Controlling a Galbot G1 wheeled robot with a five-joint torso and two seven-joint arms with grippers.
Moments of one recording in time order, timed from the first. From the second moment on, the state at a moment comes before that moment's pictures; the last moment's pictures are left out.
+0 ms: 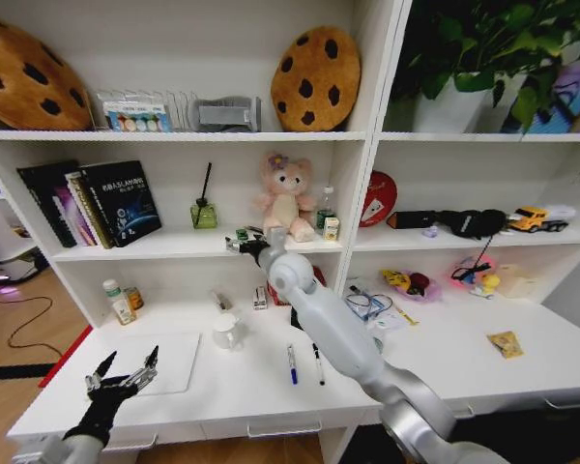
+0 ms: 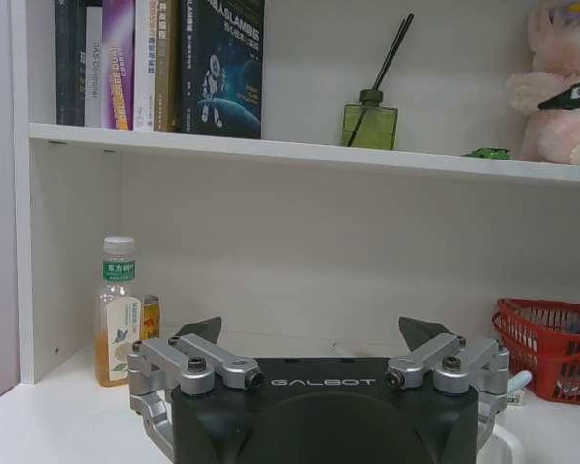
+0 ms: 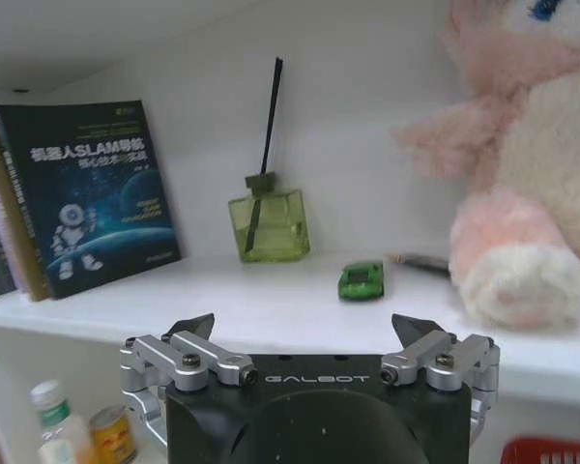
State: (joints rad) left arm 1.94 -1.31 -0.96 -2.32 -0.56 0.06 0.04; right arm -0.44 1.37 -0.16 1.87 0.98 -0.66 0.54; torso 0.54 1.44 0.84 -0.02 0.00
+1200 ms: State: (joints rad) left arm 1.94 -1.31 -0.96 -2.32 -0.56 0.06 0.04; right arm -1.05 1.35 -0.07 1.81 0.66 -0.51 0.64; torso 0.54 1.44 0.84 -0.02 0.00
